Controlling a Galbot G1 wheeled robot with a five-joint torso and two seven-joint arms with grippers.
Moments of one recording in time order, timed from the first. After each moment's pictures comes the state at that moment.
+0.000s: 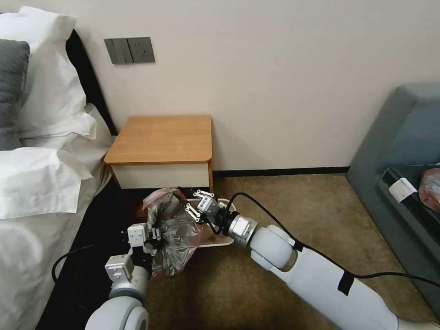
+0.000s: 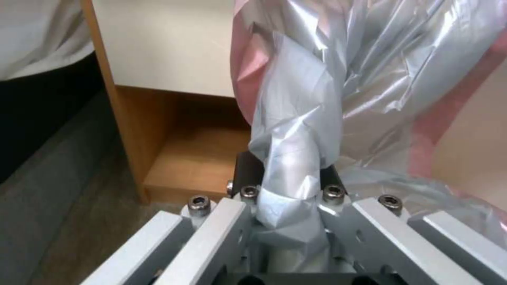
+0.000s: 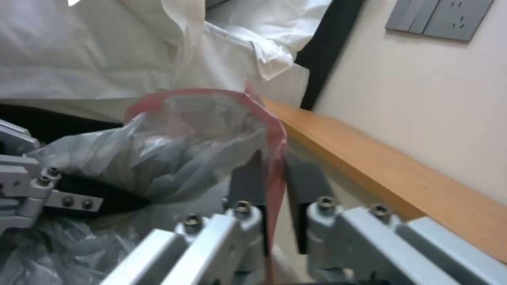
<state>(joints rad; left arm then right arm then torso) 1.66 -1.51 -0.52 -2.26 -0.18 0.35 -0.13 -0.77 1.07 -0.36 1.83 0.13 0.03 -0.09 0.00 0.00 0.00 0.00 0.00</state>
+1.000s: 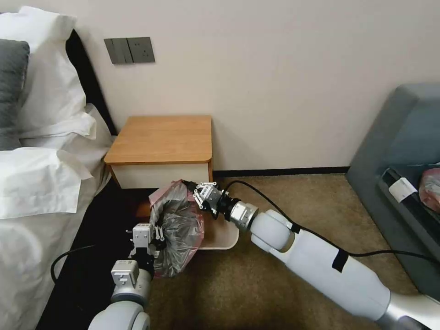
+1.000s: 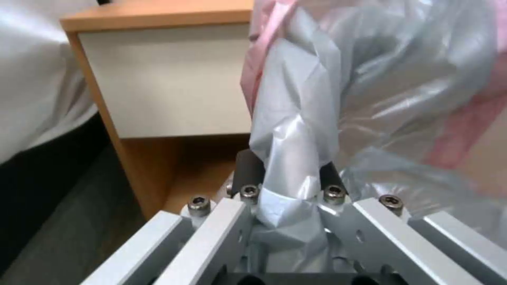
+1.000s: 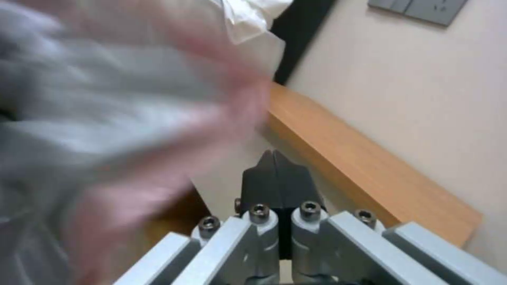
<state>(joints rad) 1.70 -1.49 -0.50 -2.28 -0.03 0.24 -0.07 -0.60 1.05 -0.42 1.69 0.13 0.02 -0.06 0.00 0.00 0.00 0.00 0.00</state>
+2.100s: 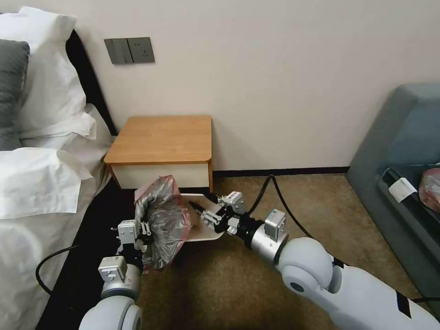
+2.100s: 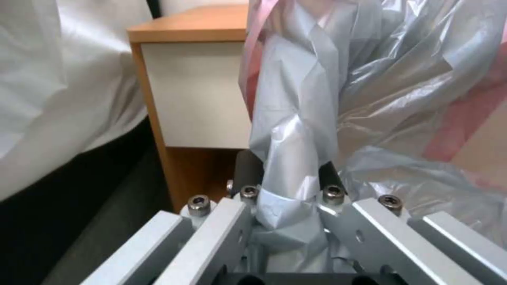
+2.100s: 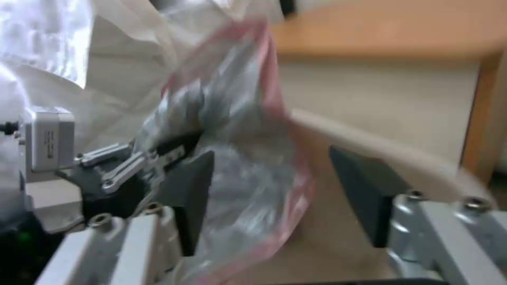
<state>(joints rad) 1.66 -1.52 -0.58 -2.25 -0.06 0.21 -0.10 -0.84 0.94 -0.30 2.21 0.96 -0.44 0.30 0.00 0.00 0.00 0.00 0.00</state>
